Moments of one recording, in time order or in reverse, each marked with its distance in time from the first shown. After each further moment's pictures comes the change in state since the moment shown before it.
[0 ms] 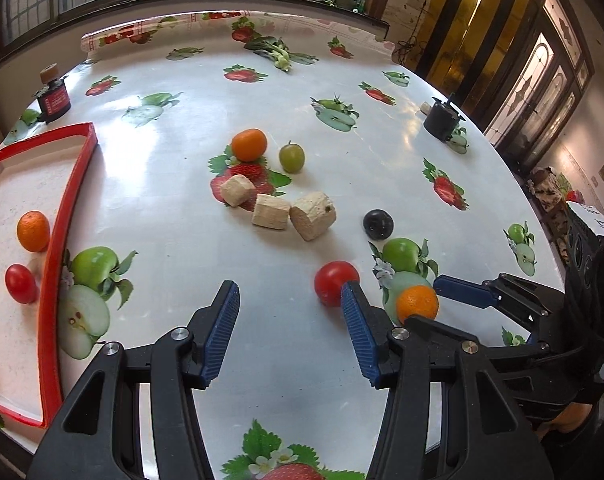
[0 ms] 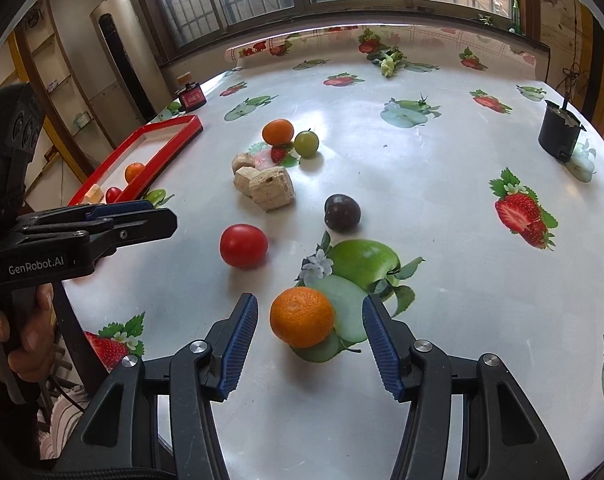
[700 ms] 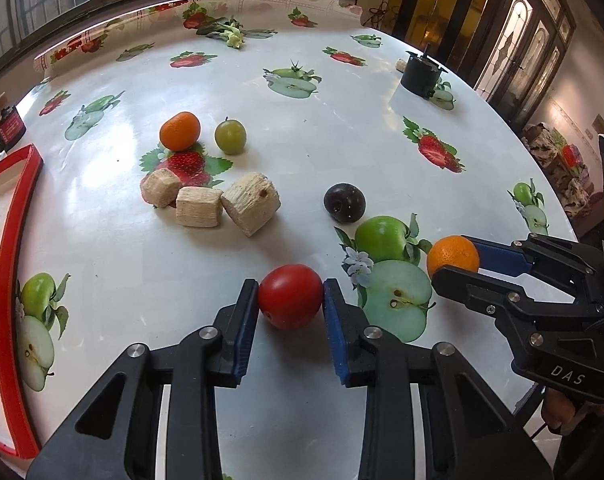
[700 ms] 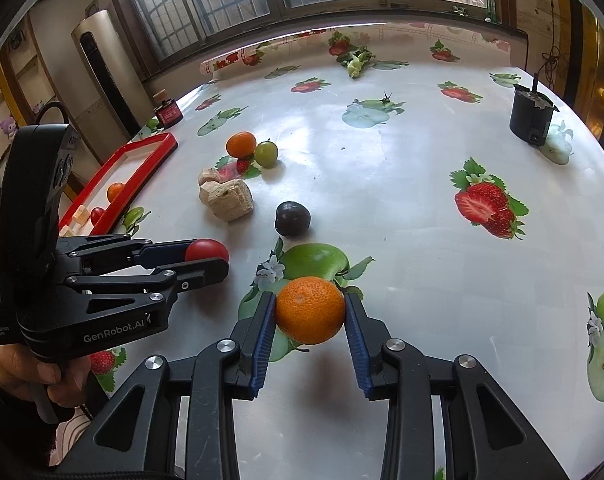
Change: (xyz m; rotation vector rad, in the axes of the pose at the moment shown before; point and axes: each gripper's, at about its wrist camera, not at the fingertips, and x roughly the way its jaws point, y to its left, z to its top) left arm 0.038 -0.037 -0.001 0.127 0.050 0.011; right arm -0.016 -0.031 0.002 0.078 -0.033 -0.026
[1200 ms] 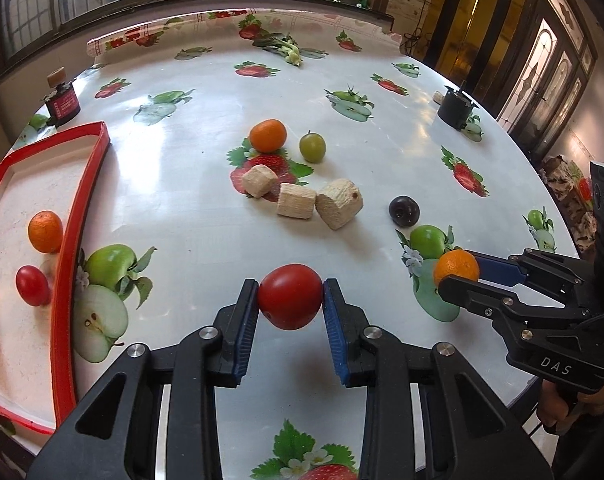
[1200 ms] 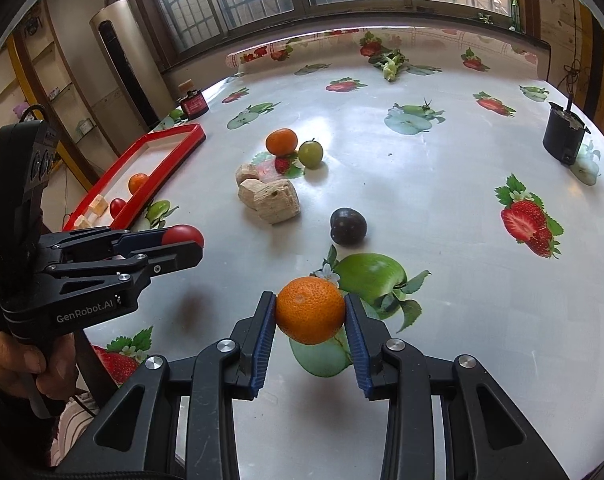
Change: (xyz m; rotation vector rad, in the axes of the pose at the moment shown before) left arm -0.036 0.051 -0.016 -0.103 -0.054 0.058; right arm 0.012 0.036 0.008 -0.058 0.012 0.049
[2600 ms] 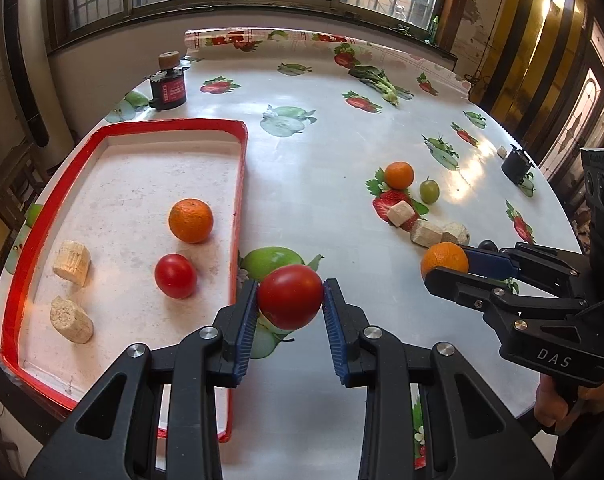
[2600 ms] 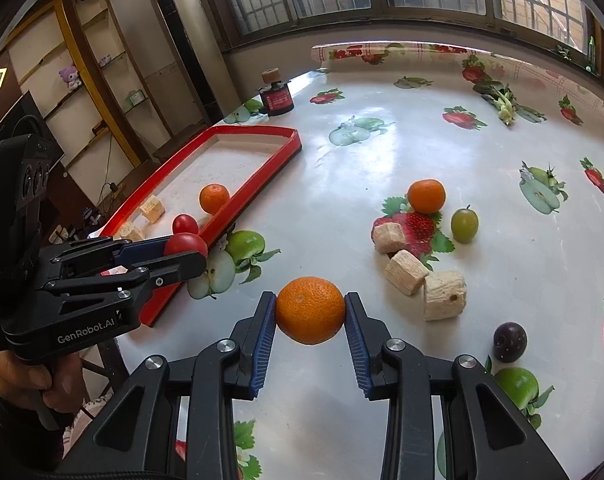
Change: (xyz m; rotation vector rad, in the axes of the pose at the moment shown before) left arm -0.043 0.105 -0.005 -0.161 -0.065 0.121; right arm 0.050 0.103 0.062 -0.162 0.020 0.148
